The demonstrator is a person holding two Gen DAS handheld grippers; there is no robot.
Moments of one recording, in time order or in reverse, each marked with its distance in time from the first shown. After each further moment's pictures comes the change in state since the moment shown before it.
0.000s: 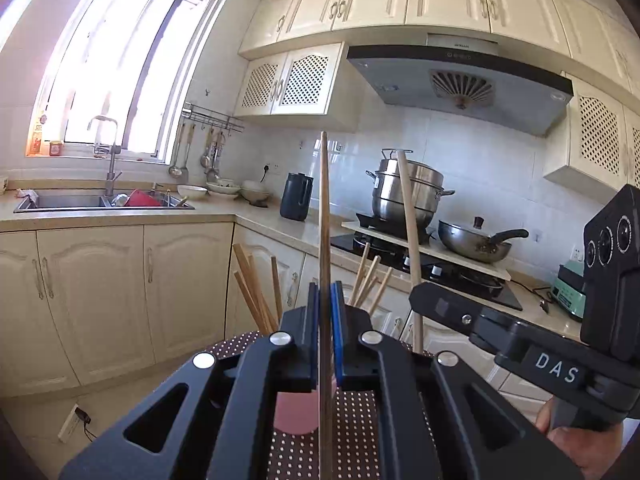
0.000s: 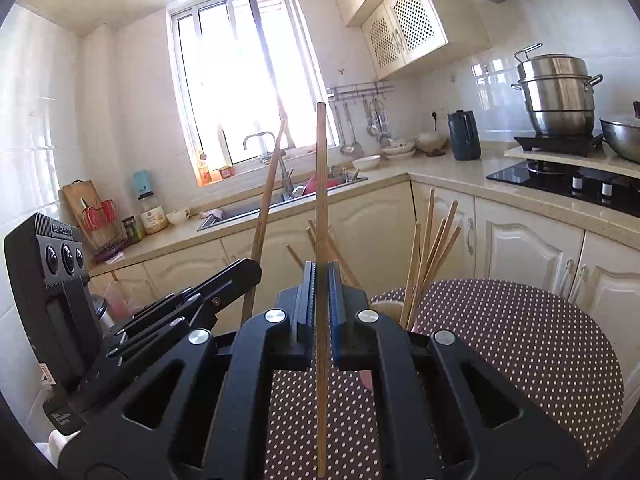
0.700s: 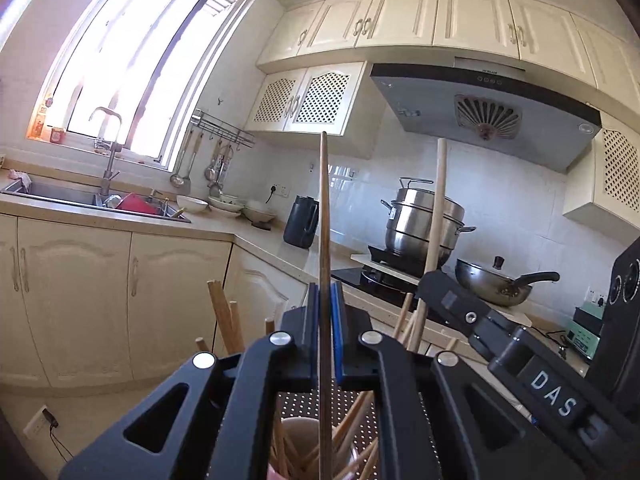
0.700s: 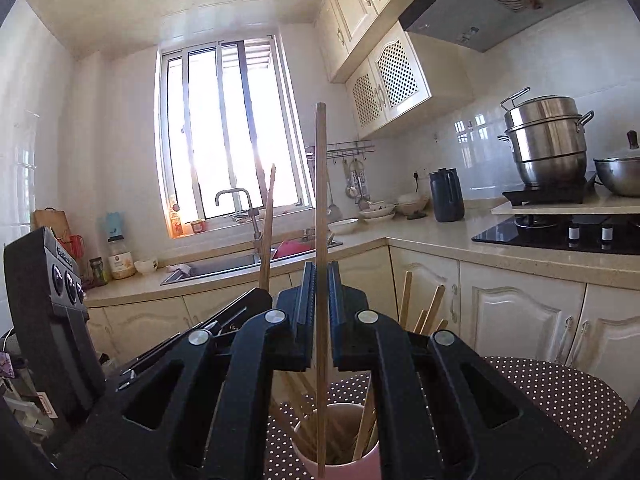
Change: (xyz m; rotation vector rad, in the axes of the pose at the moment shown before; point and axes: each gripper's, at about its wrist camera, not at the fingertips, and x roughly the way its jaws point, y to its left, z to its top) left arm 0.102 0.019 0.003 -0.084 -0.108 0.017; right arm 0.069 -0.046 0.016 -0.030 -0.246 -0.082
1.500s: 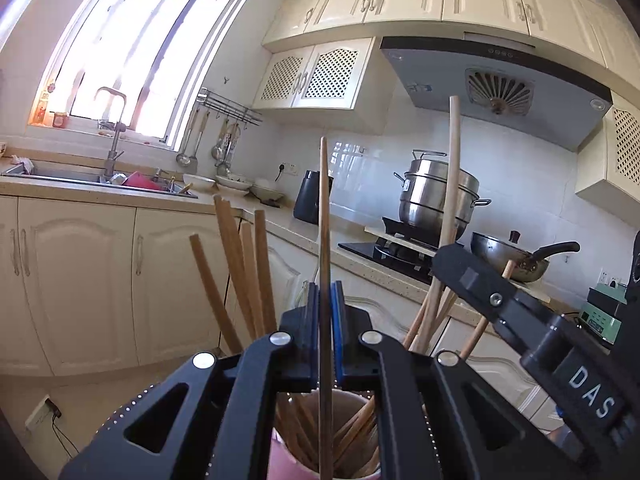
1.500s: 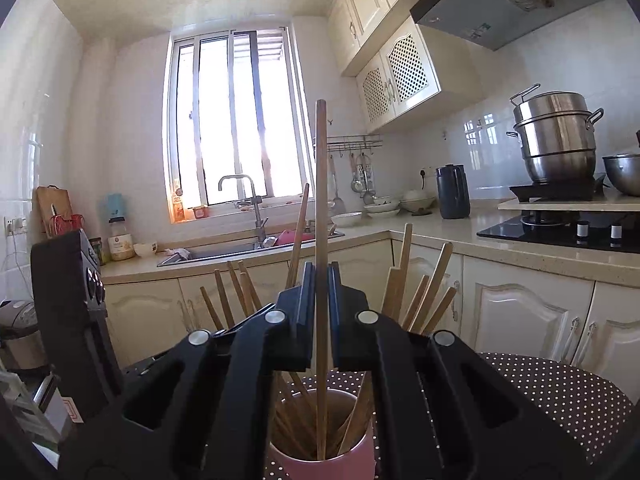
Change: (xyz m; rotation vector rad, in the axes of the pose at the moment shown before) left arm 0.025 0.017 -0.045 0.006 0.066 0.021; right arm 0.011 -0.007 -0.042 -0.064 0.028 0.033
